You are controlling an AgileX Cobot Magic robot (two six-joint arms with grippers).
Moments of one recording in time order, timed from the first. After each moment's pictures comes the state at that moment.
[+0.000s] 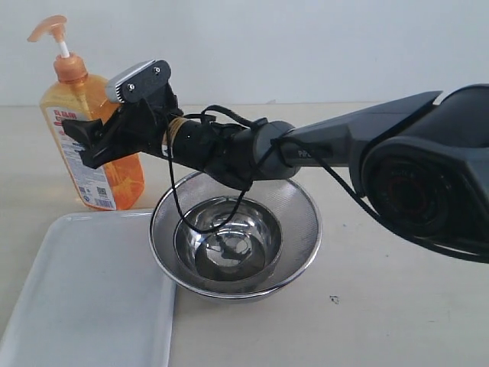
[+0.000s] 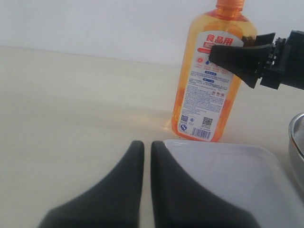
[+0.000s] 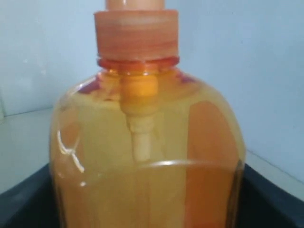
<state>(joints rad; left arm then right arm) -0.01 0.00 0.00 0.19 0.31 -0.29 0.74 2.44 -1.75 -0.59 -0.72 0.49</state>
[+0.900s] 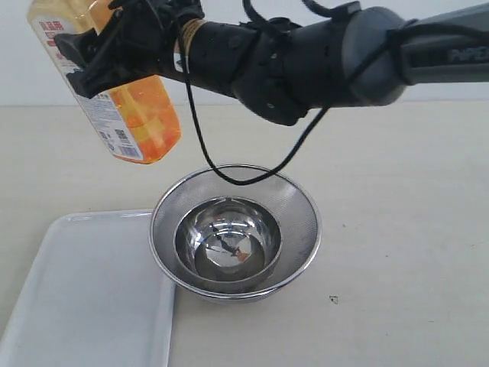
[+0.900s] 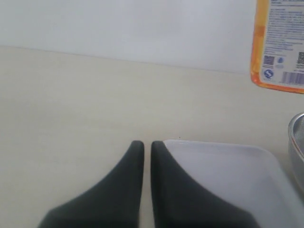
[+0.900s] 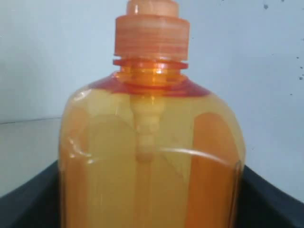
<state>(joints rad) -0.01 0.00 0.00 0.19 0.31 -0.29 0.77 1.92 -1.42 -0.51 -0.48 0.28</state>
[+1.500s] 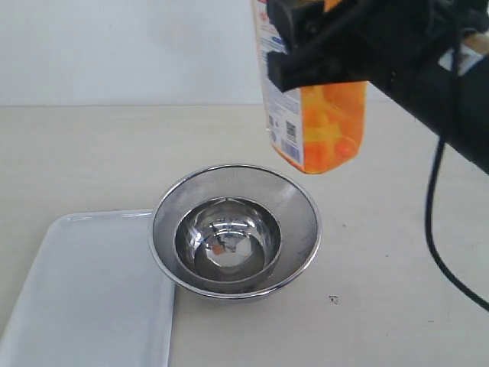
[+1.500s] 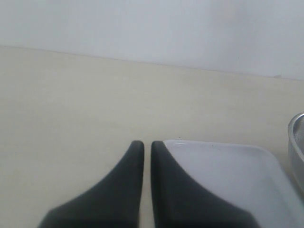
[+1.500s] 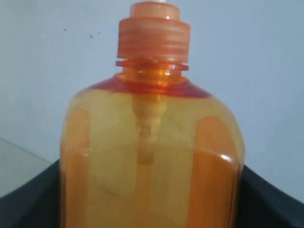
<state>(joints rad) -0.01 0.00 0.00 0.19 0.31 -0.29 0.77 1.25 -0.69 0.41 -0.68 -0.50</state>
